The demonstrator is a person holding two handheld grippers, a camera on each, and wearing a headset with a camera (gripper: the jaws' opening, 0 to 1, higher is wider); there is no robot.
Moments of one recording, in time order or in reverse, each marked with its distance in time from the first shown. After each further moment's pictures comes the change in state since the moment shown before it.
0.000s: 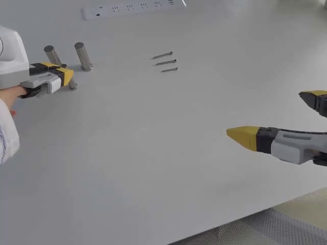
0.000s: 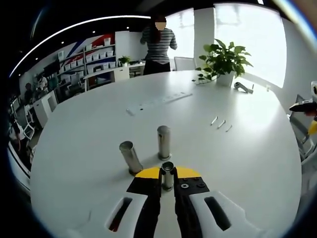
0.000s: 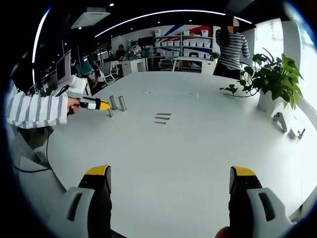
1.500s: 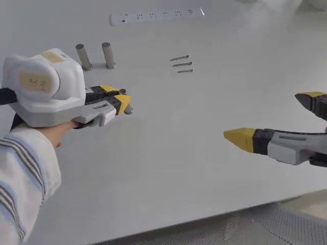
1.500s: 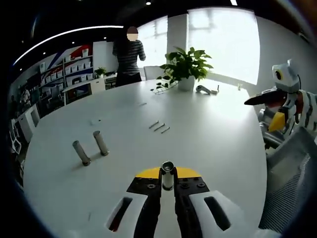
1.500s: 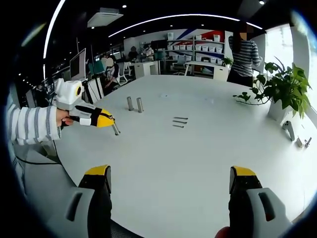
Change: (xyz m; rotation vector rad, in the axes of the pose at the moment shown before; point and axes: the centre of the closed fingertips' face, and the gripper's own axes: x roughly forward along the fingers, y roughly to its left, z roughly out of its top) left arm -0.066 -0.141 -0.007 0.091 -0.068 -0.183; right arm -0.012 0.039 0.007 -0.058 -0.033 0.093
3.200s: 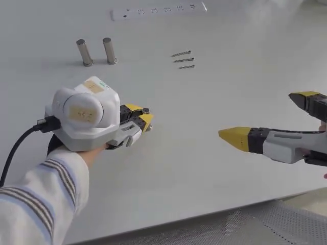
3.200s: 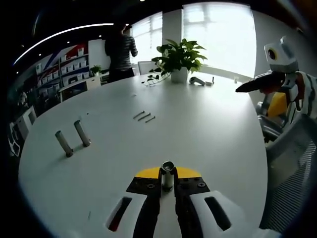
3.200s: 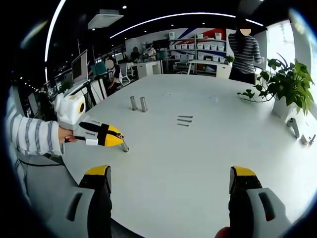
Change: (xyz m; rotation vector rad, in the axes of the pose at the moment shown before) left arm 0.020 -0.035 -0.026 0.024 0.031 -0.007; right arm 0.004 0.010 -0.003 0.018 0.004 0.039
